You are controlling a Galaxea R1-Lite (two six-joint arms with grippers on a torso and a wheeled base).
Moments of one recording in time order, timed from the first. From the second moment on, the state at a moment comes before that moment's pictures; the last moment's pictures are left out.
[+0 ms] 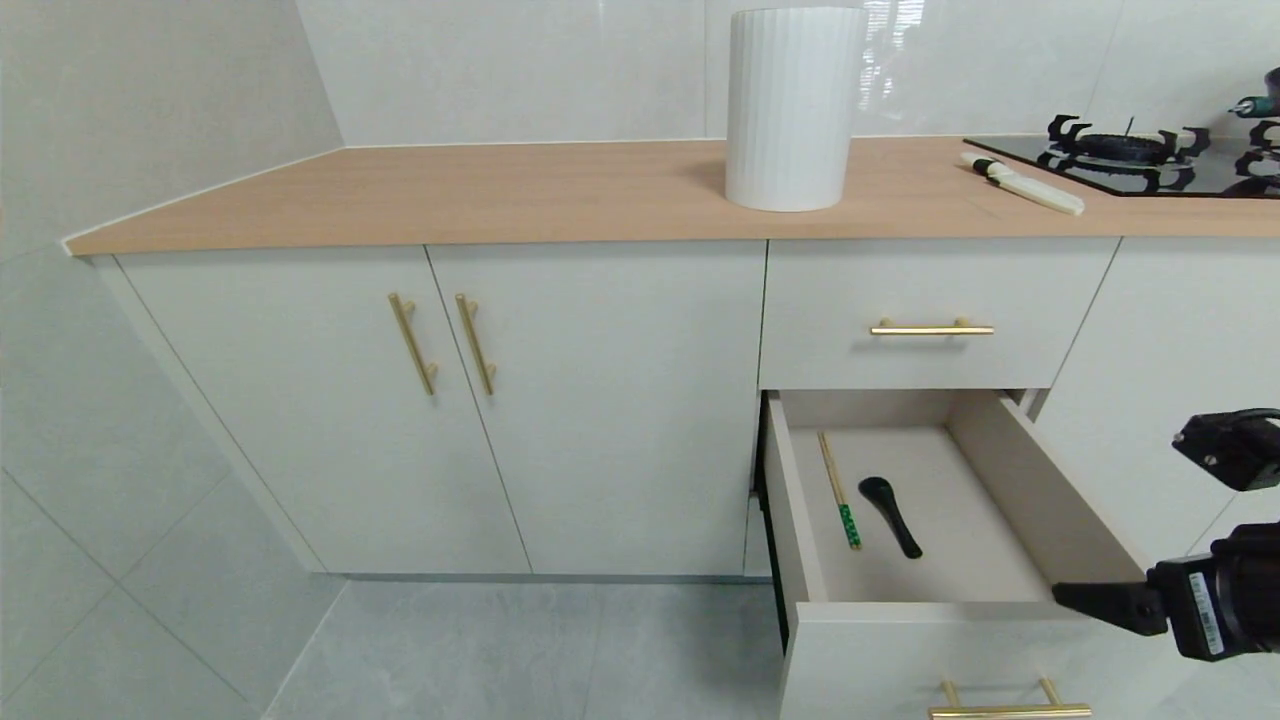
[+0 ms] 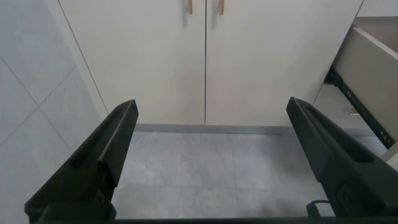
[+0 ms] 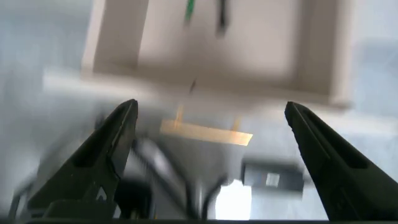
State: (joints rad) left arm 0.00 0.00 0.00 0.00 0.02 0.00; right arm 0.25 1.26 -0.65 0.18 0.01 0.08
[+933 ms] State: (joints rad) left arm 0.00 0.00 0.00 0.00 0.02 0.00; right arm 0.28 1.58 -0.70 0.27 -0.12 0.20
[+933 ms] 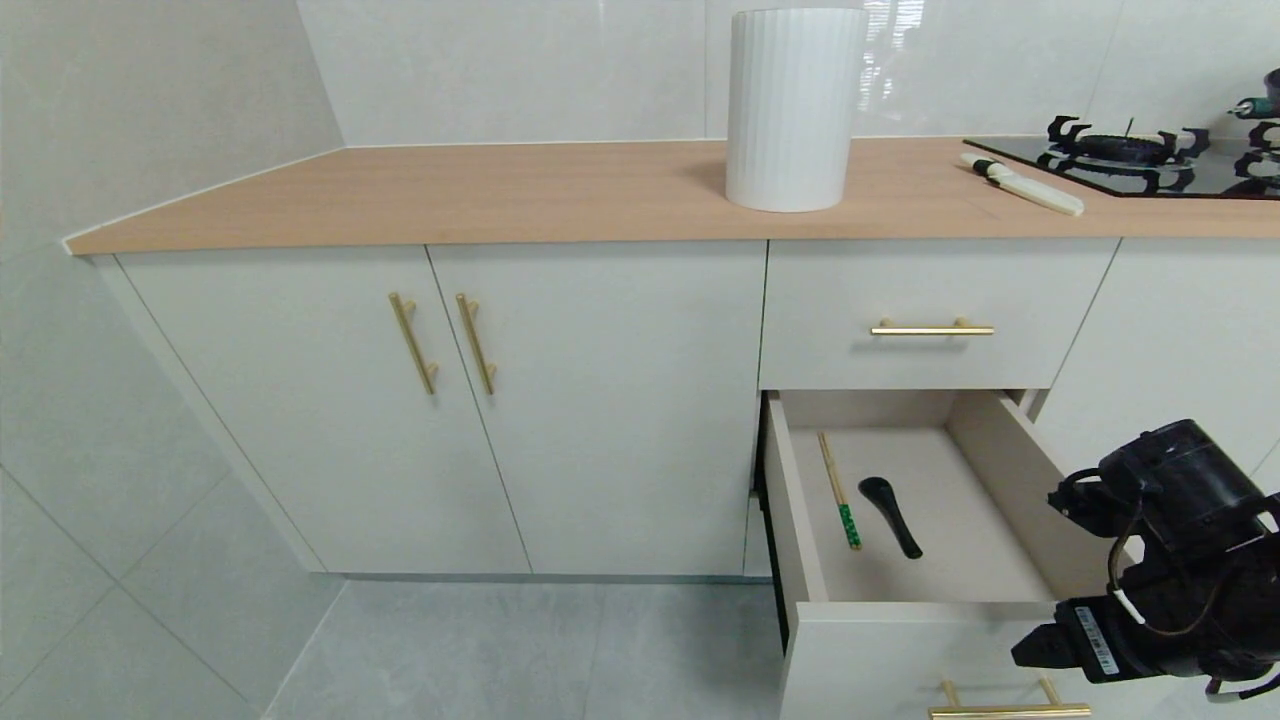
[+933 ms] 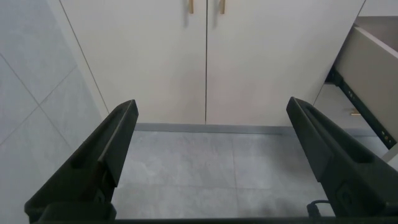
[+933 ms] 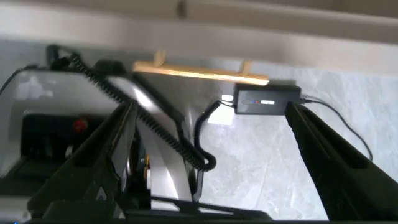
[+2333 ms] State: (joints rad) left arm 0.00 0.00 0.00 0.00 0.02 0.00; right arm 0.19 1.83 -0.80 -0.08 -0.13 0.21
